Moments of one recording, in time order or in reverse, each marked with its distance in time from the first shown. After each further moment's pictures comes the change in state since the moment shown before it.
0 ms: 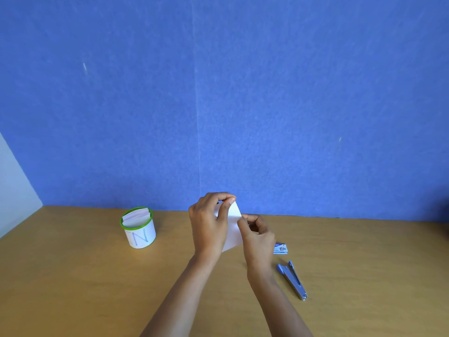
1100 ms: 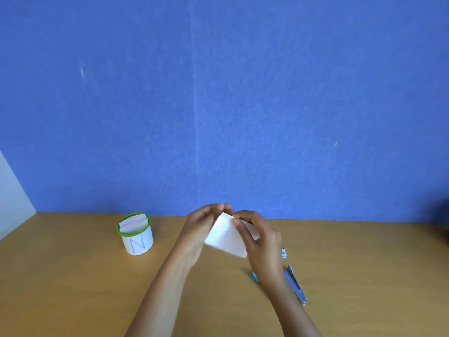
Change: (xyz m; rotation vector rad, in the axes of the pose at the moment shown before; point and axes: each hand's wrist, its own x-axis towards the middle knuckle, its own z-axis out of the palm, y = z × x) left_hand 0.017 -0.011 -0.029 -0.577 -0.443 -0.731; right_hand -0.005 -0.023 -0.018 -0.339 -0.228 -0.529
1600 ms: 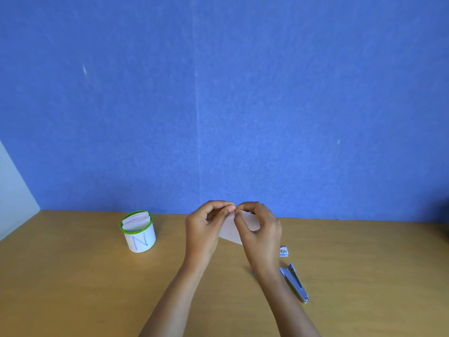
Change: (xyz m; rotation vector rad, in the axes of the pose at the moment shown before) left_hand -0.010 -0.012 0.016 0.113 0.191 0.501; right_hand 0.009 -0.015 0.008 -0.085 0.144 0.064
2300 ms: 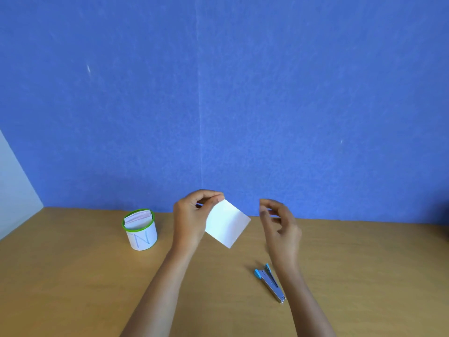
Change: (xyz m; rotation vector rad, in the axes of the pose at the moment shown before) left_hand 0.022 0.013 -0.021 0.306 0.055 0.085; right_hand 0.007 0.023 -0.023 0.140 0.039 0.192
